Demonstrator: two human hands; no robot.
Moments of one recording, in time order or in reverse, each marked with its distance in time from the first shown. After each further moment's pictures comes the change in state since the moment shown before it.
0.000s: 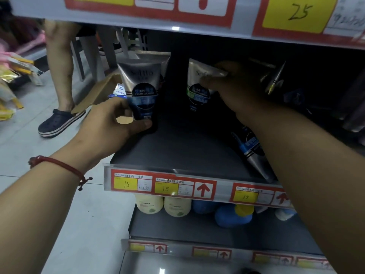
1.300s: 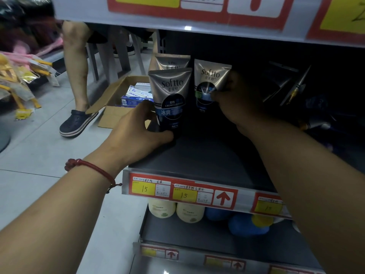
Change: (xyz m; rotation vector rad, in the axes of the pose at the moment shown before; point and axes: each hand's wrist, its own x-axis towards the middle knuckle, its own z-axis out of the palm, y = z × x) left_hand 0.003 -0.001 0.010 0.089 -0.039 0.063; right_hand 0.012 0.014 0.043 -0.135 0.074 0.008
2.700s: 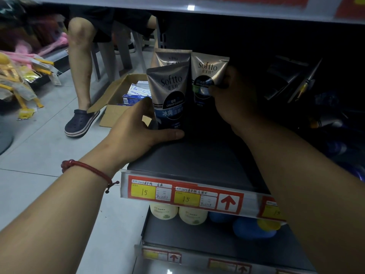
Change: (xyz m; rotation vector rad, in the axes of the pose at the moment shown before) left_hand 0.004 -0.006 0.000 -0.174 -0.060 0.011; right_hand -0.001 -0.002 0.015 0.022 0.064 -0.045
